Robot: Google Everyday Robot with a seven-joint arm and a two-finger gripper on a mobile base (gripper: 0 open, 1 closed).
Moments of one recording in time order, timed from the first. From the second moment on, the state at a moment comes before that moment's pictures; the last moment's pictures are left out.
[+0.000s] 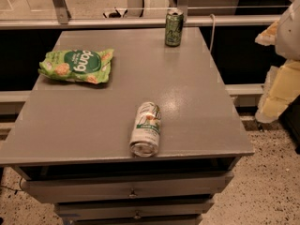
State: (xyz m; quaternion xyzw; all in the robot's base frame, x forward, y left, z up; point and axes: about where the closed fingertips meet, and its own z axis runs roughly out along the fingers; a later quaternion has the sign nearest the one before) arm 0.438 -0.216 0.979 -0.60 0.78 -0.04 0.16
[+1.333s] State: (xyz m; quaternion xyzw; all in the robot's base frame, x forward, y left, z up) arm 0.543 -0.233 0.961 -0.56 0.78 0.01 0.27
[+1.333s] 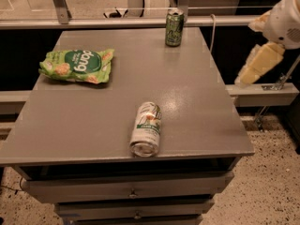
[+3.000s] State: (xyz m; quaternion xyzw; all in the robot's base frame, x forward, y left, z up) arm 0.733 -0.199 0.922 -0.43 0.76 0.15 0.46
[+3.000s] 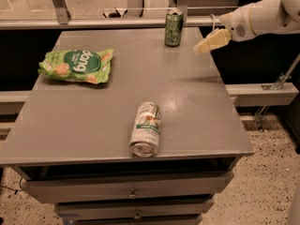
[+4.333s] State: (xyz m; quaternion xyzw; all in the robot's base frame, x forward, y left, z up) arm 0.830 -0.139 0.898 -0.40 0.71 0.20 0.54
